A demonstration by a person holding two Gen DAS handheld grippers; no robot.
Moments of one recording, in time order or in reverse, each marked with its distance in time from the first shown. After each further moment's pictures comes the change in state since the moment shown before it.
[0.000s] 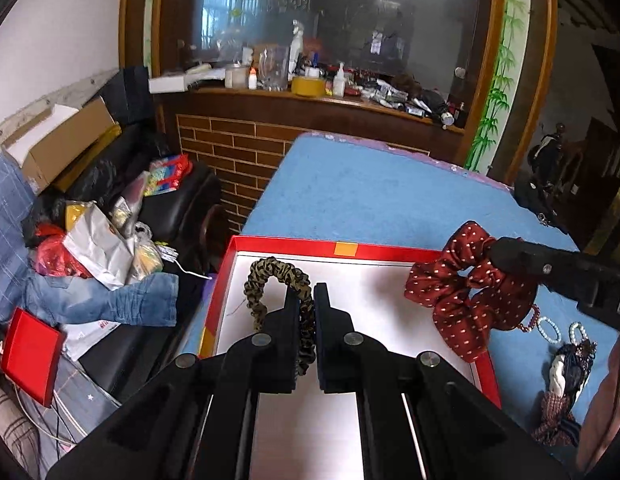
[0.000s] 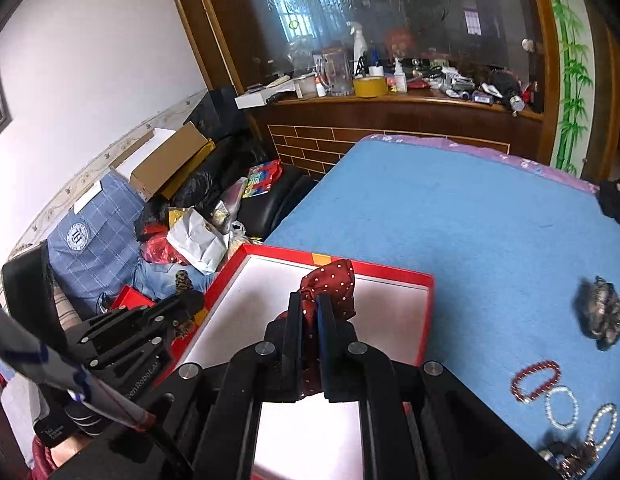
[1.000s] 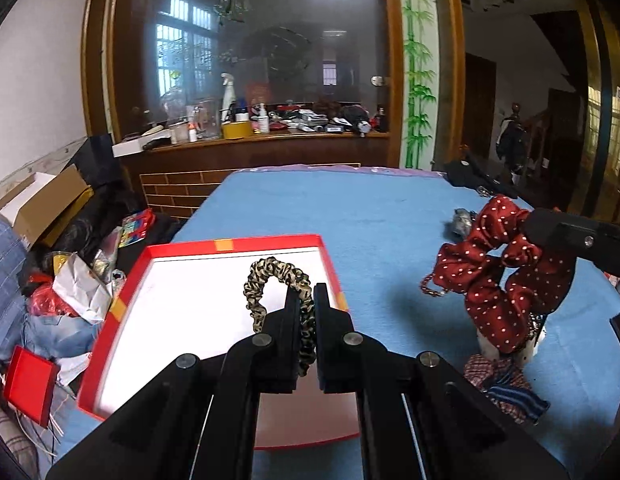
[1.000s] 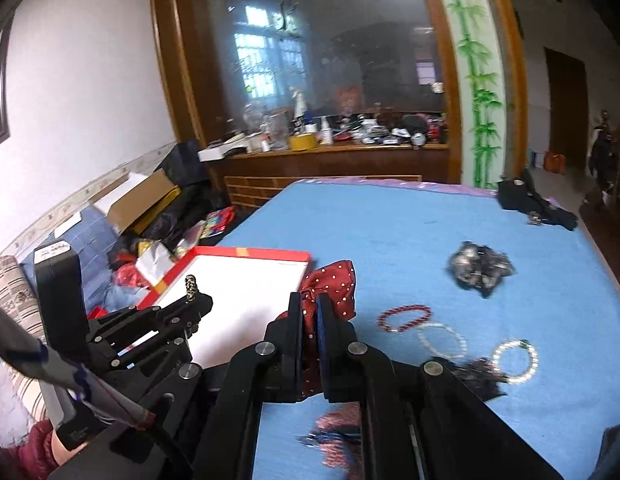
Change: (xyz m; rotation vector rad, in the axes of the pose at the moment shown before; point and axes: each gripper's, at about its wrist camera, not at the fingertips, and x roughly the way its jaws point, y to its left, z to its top) left arm -0.072 -0.148 -0.085 0.184 -0.184 -0.011; right arm -0.157 -0.054 -0.100 0.003 -0.224 -0.147
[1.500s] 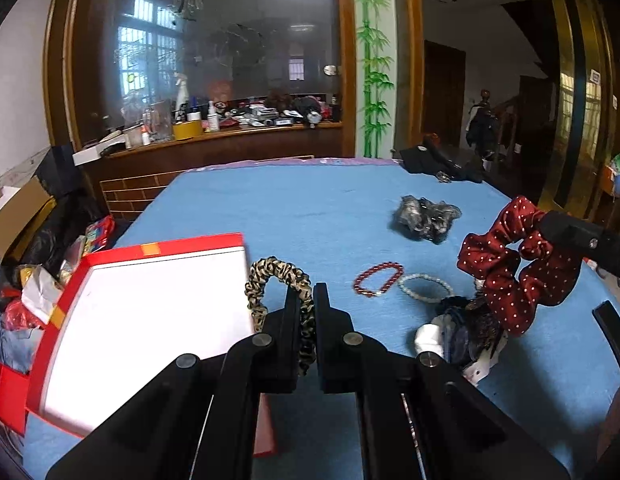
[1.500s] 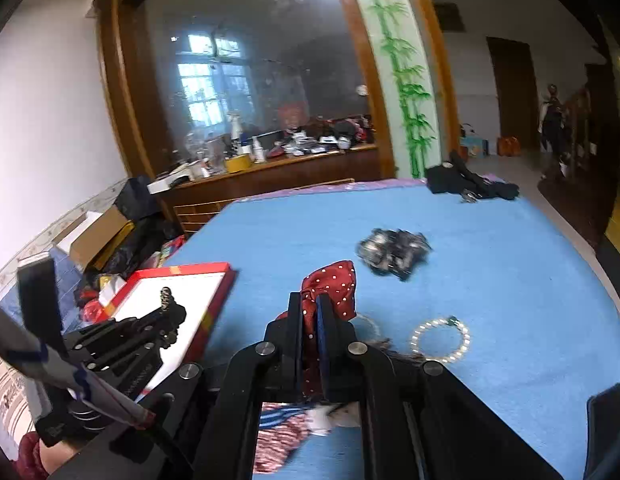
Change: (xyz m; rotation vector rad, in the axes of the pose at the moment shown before) left arm 0.024 -0.073 -0.001 0.056 0.017 -0.098; right arm -0.044 -0.079 -0.031 0.115 -0.096 -0.138
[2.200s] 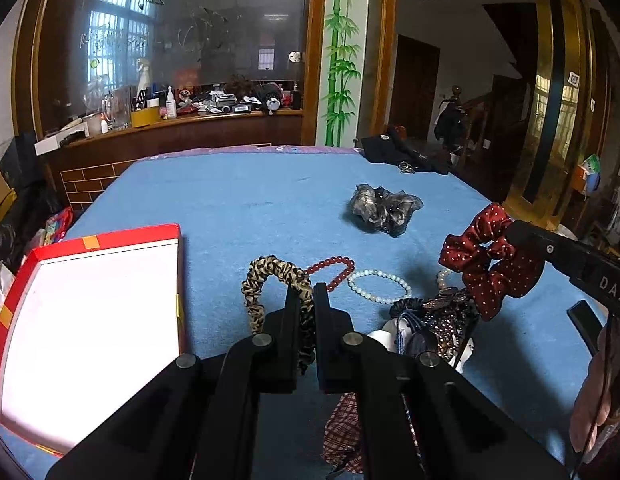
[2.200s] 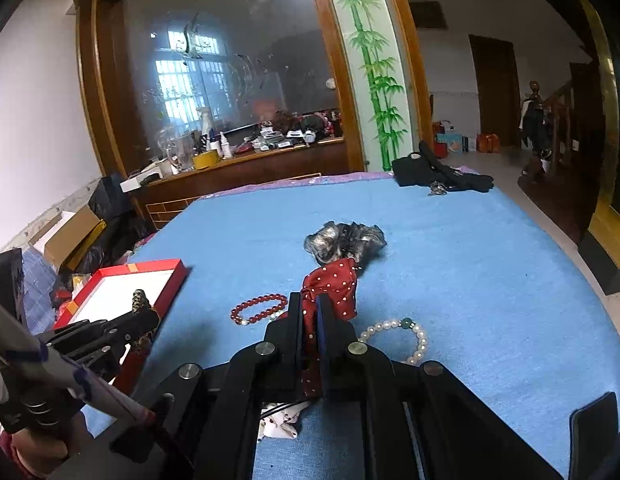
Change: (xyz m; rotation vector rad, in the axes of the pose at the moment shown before) left arm 0.031 -0.034 -0.001 0.003 0.037 -0.142; right arm 0.016 -0.059 -0.011 0.019 0.006 -0.095
